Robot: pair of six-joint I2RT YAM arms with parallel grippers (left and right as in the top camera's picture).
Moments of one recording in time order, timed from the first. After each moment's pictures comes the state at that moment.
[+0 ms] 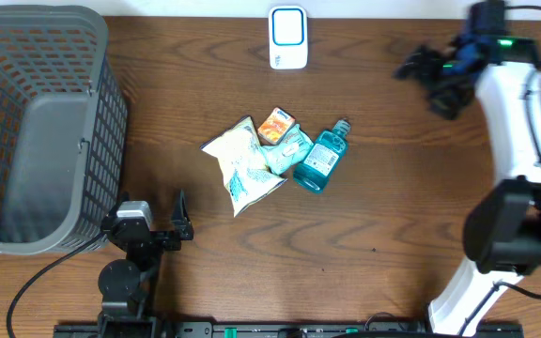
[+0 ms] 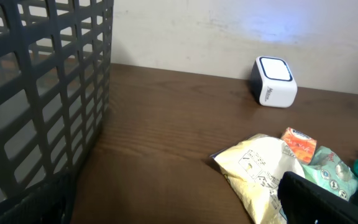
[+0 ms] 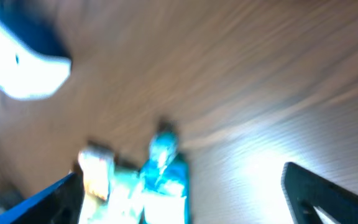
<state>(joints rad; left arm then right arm) -0.04 0.04 0.02 -0.12 0.00 -0.15 -0.04 1.99 1.84 -1.06 -0.29 0.59</state>
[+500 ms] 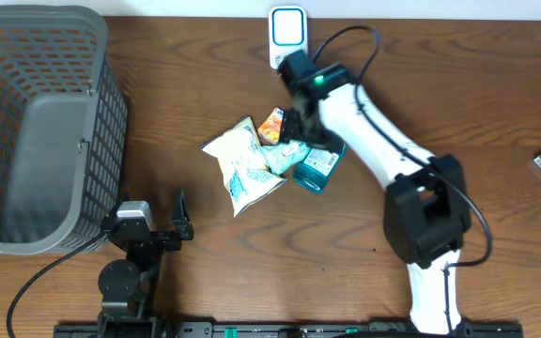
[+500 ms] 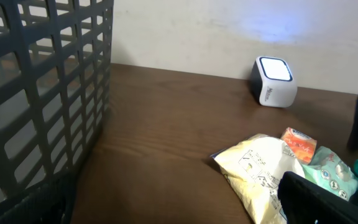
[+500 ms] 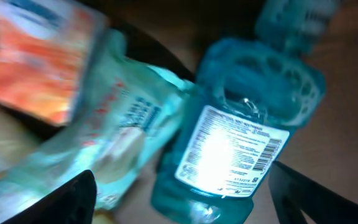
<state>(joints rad) -0.04 0.04 0.02 -0.12 0.00 -0.15 0.53 2.18 1.84 -1.15 0.08 0.74</state>
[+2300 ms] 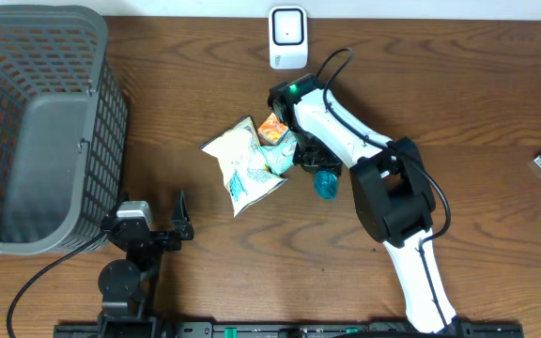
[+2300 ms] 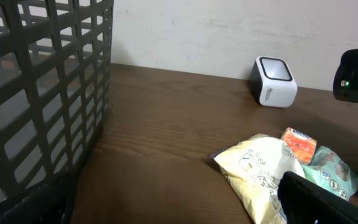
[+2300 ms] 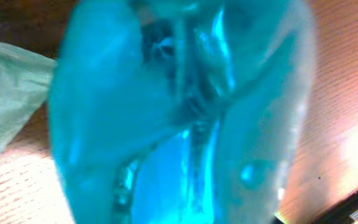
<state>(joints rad) -0.04 0.04 0.02 -0.12 0.00 -0.15 0.55 2.38 1.94 -1.47 0.24 0.83</state>
